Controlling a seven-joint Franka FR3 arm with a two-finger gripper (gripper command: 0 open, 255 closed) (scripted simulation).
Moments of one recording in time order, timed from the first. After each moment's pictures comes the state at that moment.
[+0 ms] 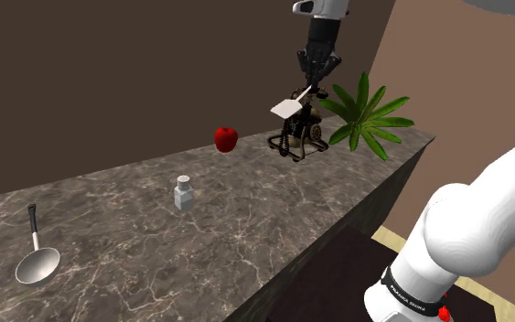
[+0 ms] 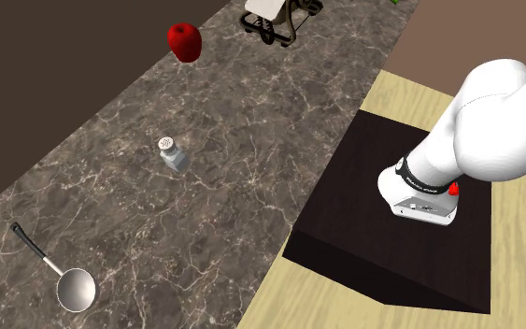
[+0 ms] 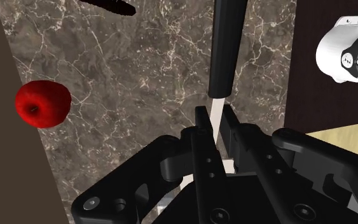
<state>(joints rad) -0.01 -0.32 -0.11 -1.79 -0.10 1.48 -1.56</state>
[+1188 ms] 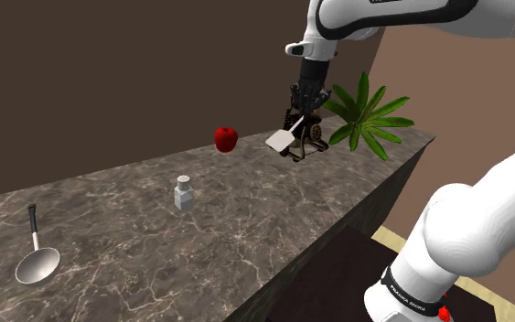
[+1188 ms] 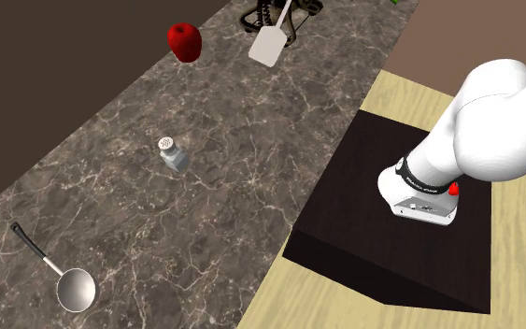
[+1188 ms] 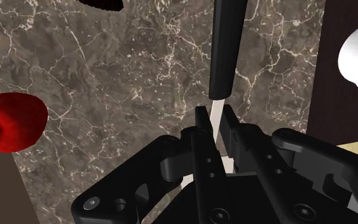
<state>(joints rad) -0.02 -0.37 -0.12 -2.09 -0.11 1.72 -1.54</state>
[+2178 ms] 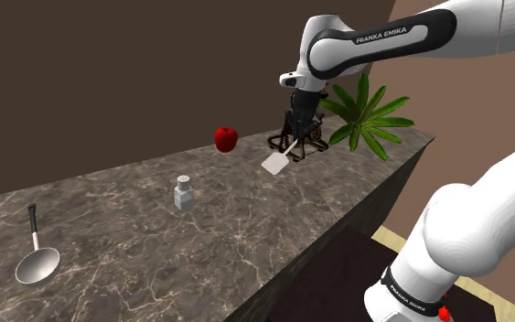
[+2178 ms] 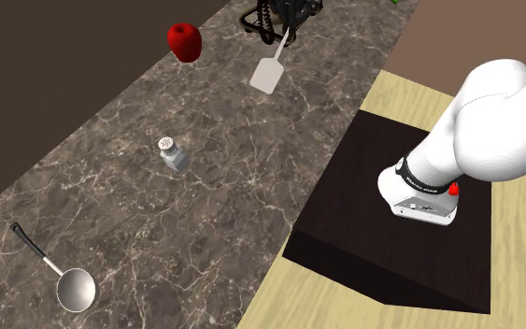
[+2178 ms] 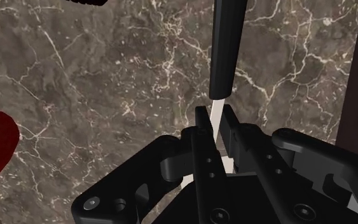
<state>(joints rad) -0.02 -0.36 -0.13 -2.28 -0.12 1.92 -1.52</state>
